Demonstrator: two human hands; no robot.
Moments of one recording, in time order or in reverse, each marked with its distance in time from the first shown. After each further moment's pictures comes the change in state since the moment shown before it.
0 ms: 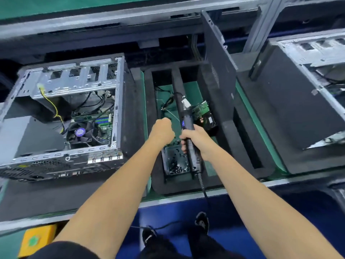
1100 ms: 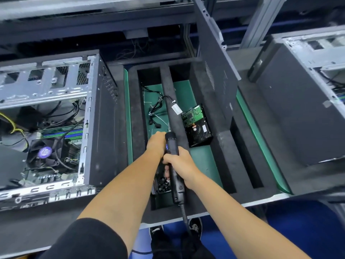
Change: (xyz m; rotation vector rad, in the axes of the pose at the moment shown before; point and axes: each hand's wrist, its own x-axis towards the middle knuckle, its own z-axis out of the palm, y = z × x) left_hand 0.081 -0.012 0.069 -0.320 -0.081 -0.179; right_hand 0.040 0.040 0.007 0.031 0.080 0.124
